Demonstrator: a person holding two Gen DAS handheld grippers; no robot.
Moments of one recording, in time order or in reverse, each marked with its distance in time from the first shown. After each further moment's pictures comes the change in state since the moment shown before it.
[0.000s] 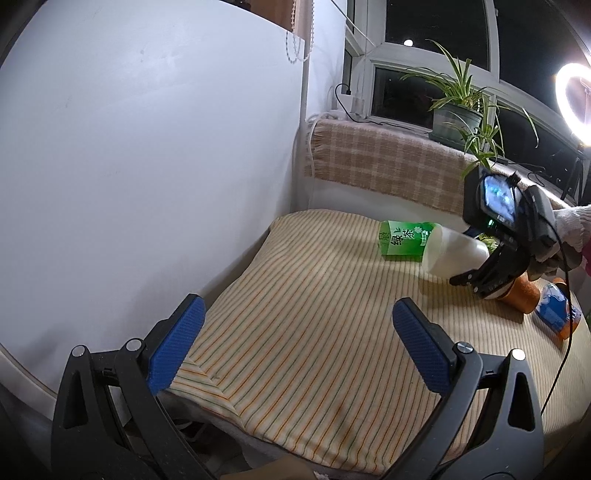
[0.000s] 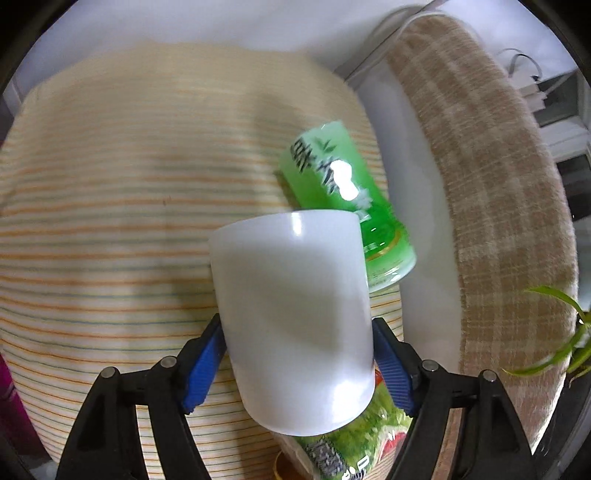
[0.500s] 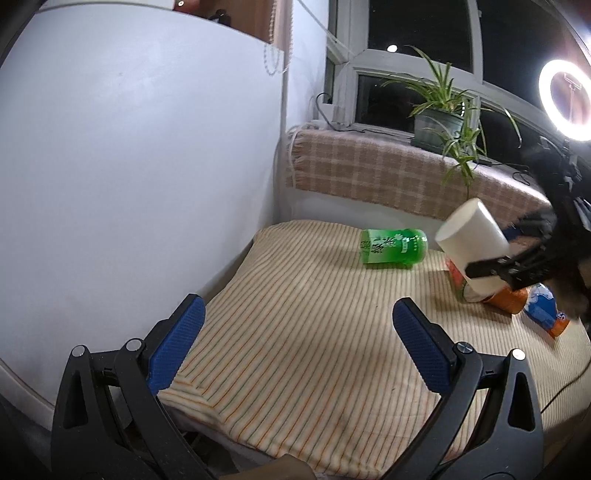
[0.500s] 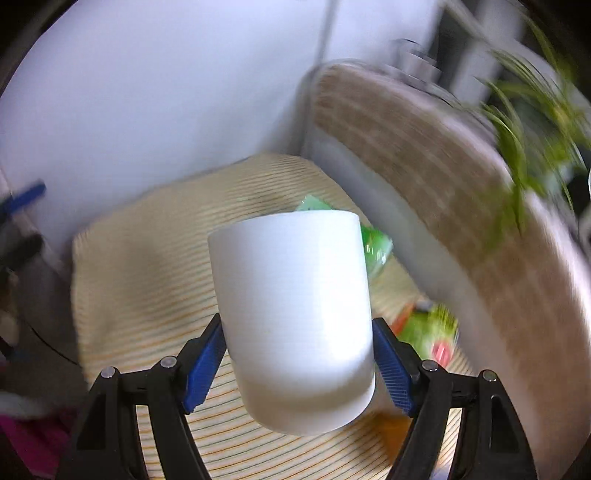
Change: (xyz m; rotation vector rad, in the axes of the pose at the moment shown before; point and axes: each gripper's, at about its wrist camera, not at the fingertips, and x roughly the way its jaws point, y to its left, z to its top) left arm -0.003 -0.017 0.007 0.040 -0.040 -0.056; right arm -0.098 0.010 -0.055 0.519 -0.304 0.155
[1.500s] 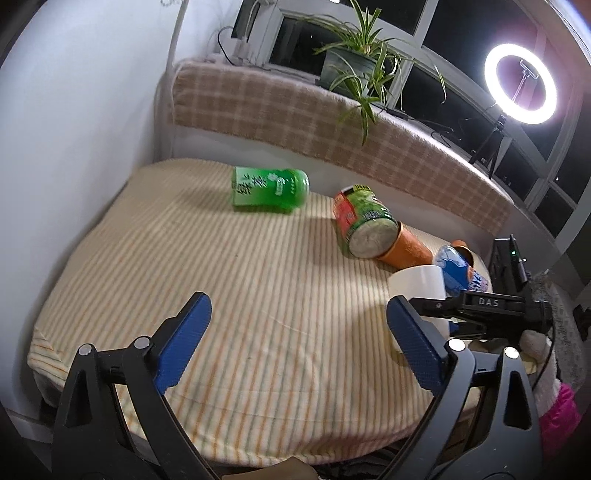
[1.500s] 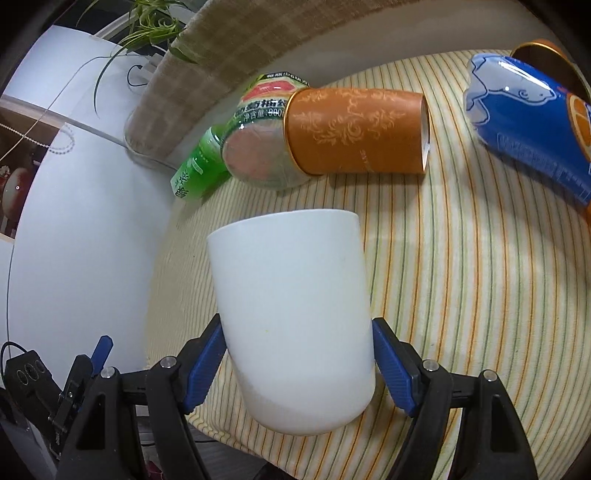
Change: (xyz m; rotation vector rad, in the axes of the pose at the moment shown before) left arm 0.028 -0.078 -0.005 -0.024 0.267 -0.385; right arm 0.015 -0.065 -0.193 1.049 0.006 0.288
